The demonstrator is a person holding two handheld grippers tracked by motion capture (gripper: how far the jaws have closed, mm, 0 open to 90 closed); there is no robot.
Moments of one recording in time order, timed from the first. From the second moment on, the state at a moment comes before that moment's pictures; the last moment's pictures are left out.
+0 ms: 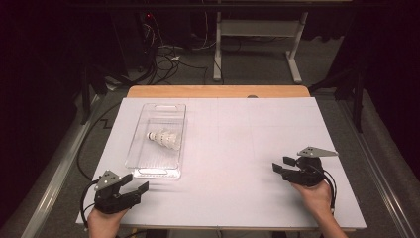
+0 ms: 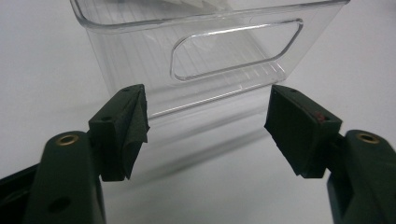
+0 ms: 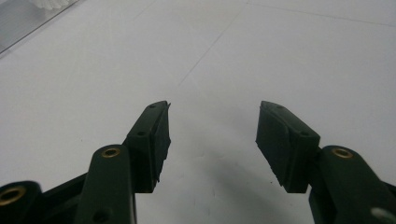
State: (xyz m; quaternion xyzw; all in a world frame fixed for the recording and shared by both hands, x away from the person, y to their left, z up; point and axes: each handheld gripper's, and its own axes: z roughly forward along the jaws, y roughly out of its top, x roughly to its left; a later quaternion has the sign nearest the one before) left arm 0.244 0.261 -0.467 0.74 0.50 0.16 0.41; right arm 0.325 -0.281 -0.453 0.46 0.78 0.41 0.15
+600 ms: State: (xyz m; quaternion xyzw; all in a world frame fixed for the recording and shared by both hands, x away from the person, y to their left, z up) left arm 0.243 0.261 -0.467 0.74 0.50 0.16 0.41; right arm 0.311 -0.290 -0.454 0.46 0.77 0.41 0.16
